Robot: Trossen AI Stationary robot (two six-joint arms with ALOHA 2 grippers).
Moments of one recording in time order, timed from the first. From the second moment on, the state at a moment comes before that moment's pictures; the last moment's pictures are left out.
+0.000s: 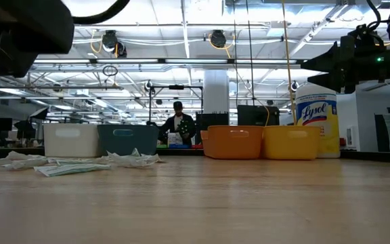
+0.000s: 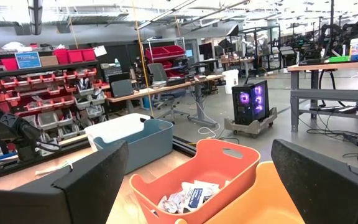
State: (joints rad) left arm -0.71 2.15 1.60 -0.97 0.11 -2.19; right arm -0.54 0.02 0.02 0.13 0.08 0.14
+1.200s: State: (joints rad) left arm -0.70 1.89 1.42 -1.16 0.08 -2.13; right arm -0.54 0.02 0.02 0.13 0.08 0.14
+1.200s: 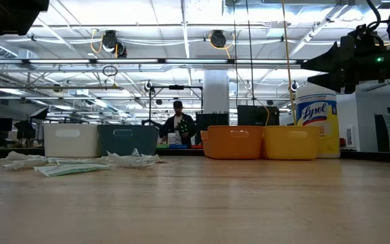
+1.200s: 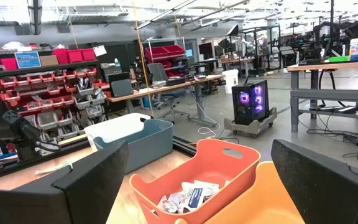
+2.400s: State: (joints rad) left arm 0.63 1.27 0.95 -1.33 0.00 -1.00; right arm -0.54 0.02 0.02 0.13 0.08 0.14
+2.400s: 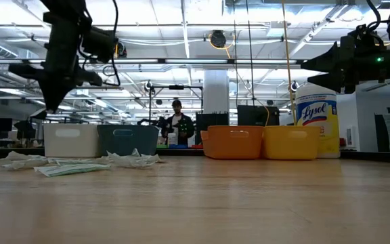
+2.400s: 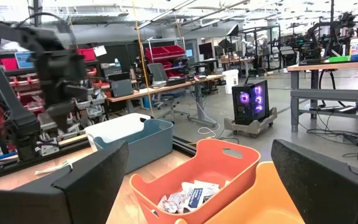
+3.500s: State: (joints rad) left arm 1.05 1.75 1.24 -1.14 0.00 -0.55; right arm -0.54 0.02 0.02 0.13 0.08 0.14
